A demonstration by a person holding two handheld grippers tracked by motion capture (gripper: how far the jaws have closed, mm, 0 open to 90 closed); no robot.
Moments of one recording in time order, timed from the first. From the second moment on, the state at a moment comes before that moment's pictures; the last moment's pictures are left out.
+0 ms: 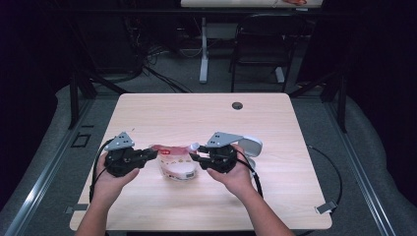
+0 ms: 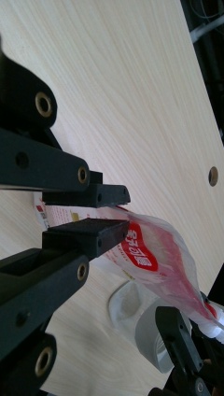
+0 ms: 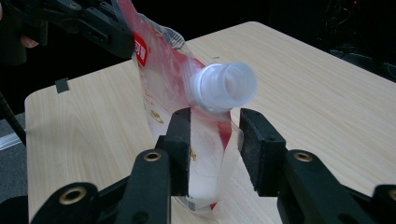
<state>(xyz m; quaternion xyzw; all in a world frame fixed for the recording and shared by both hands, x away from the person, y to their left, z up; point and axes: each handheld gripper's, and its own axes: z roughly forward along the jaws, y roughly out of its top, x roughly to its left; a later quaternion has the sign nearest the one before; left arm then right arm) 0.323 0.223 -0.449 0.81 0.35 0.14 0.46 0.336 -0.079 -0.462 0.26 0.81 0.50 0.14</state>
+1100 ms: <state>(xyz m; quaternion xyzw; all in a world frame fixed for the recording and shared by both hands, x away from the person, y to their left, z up) 0.307 0.198 -0.443 0.82 0.31 0.12 0.47 0.309 -0.104 -0.461 0.26 0.81 0.49 0.17</state>
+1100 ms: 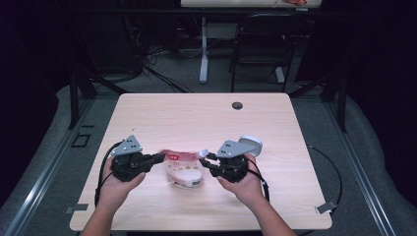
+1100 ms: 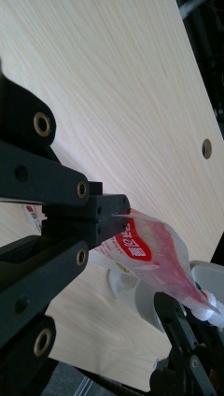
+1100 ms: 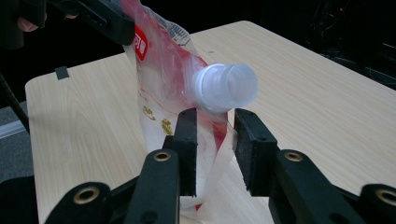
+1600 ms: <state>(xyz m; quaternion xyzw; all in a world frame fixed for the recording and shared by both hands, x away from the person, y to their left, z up) 0.300 0.177 -0.444 0.82 0.30 0.11 0.47 0.294 -0.127 -0.461 0.27 0.81 0.49 0.18</state>
